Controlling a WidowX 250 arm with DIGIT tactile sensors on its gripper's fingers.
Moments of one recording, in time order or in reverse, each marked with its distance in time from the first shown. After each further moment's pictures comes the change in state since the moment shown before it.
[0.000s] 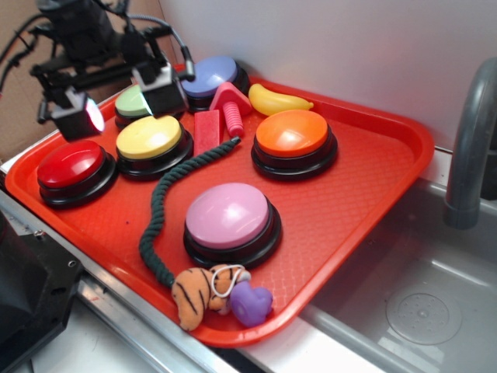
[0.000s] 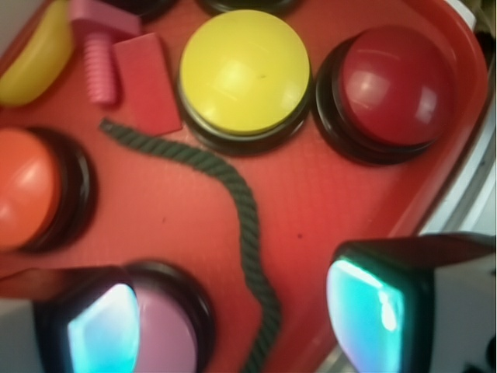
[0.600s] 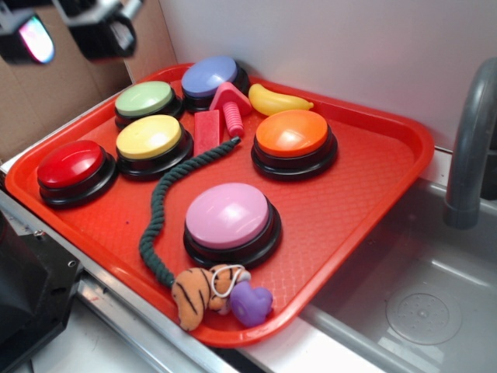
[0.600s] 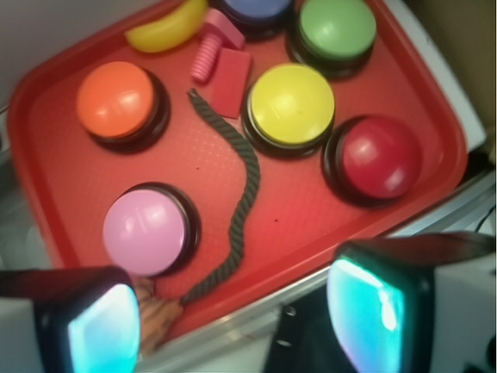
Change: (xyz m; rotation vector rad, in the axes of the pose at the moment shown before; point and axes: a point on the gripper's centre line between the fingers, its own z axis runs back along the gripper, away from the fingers) arm -0.026 0.007 0.073 -0.050 0.004 -0.470
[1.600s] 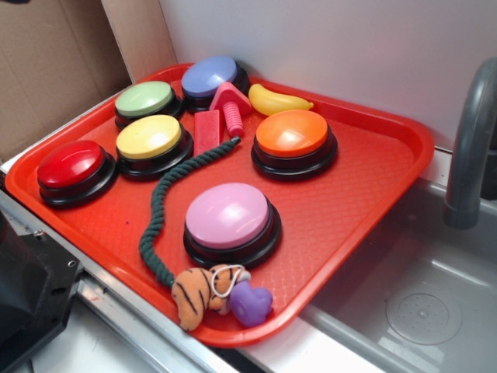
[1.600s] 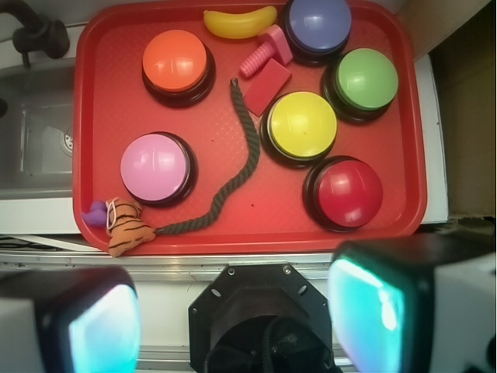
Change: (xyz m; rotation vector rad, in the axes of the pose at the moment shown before) arm -0.014 0.018 0.075 0.014 0.051 -0.511
